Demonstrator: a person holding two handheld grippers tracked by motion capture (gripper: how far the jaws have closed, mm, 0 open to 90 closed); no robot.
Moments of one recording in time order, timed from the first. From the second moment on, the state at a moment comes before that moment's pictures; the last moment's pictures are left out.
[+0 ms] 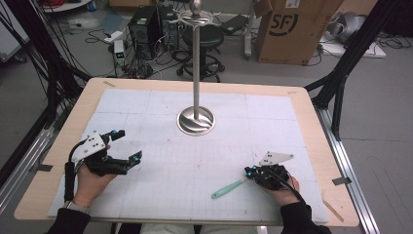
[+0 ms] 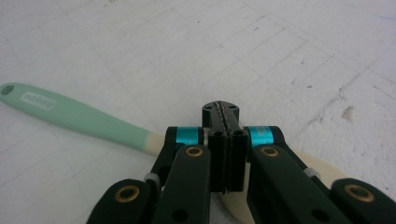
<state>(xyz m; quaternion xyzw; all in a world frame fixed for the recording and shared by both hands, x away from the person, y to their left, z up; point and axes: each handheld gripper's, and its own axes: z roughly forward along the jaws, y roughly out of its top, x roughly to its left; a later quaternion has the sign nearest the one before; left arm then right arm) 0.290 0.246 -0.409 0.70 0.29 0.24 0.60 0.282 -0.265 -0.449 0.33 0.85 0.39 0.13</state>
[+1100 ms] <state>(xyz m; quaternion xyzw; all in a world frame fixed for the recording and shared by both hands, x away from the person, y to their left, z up) 0.295 0.241 -0.411 0.70 0.29 0.24 0.61 0.258 -0.195 -0.445 0.22 0.89 0.38 0.12</state>
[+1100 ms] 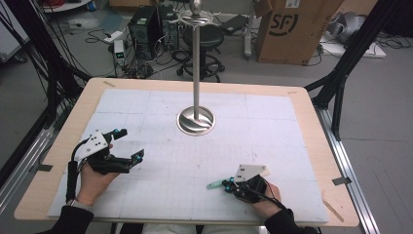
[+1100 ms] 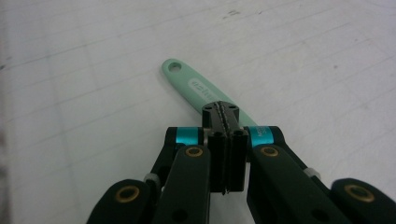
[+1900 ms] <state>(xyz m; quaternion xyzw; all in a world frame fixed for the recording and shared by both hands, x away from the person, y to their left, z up) 0.295 0.240 -0.412 0.70 0.29 0.24 0.60 0.337 -0.183 -0.450 0.32 0.85 0.40 0.14</state>
